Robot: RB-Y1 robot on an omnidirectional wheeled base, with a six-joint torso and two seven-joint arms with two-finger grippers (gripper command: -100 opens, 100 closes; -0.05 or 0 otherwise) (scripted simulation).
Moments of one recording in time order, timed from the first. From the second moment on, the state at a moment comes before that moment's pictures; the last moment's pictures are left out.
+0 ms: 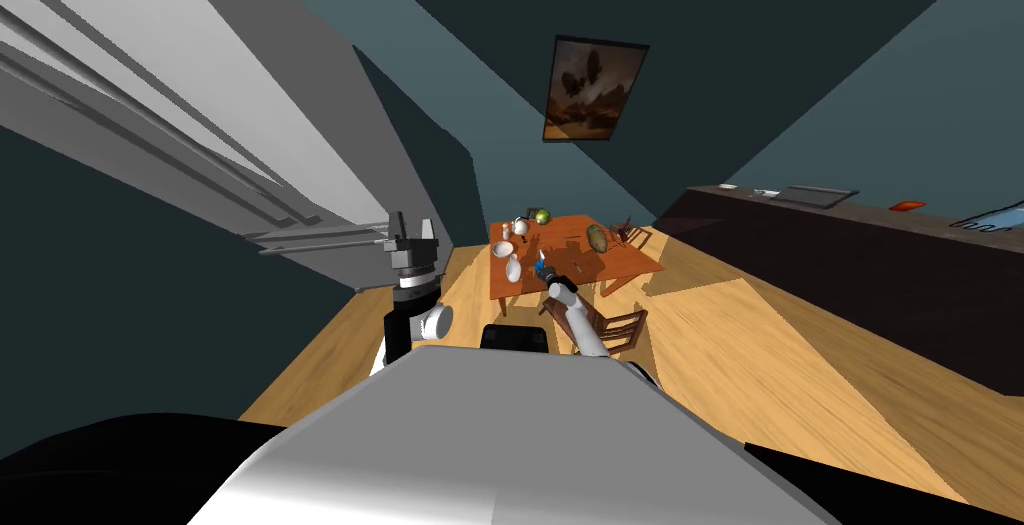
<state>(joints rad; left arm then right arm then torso) 0.48 -0.03 -0.07 -2.38 0.06 -0.50 -0.05 -0.18 -0.06 0.02 -1.09 -0.64 0.20 -0.83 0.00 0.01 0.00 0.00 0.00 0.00</state>
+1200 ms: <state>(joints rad) 0.48 -0.03 -0.07 -2.38 0.06 -0.50 -0.05 -0.31 -0.21 -0.12 -0.98 -0.65 0.02 -0.90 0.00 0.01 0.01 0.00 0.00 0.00</state>
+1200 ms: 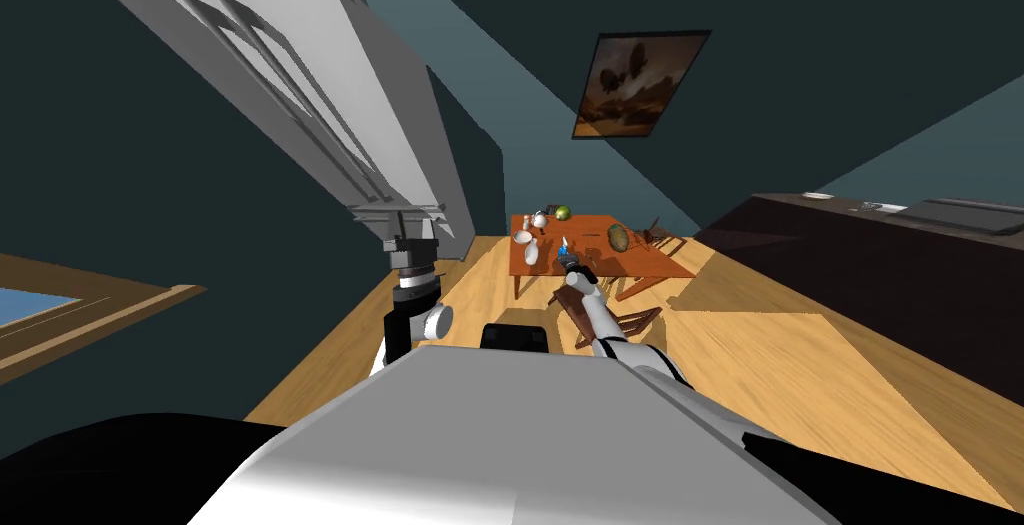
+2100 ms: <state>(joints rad) 0.48 -0.03 -0.07 -2.39 0.06 -0.50 -0.05 -0.44 -0.26 -0.26 -0.85 -0.65 -0.09 -0.93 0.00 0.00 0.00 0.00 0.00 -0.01</state>
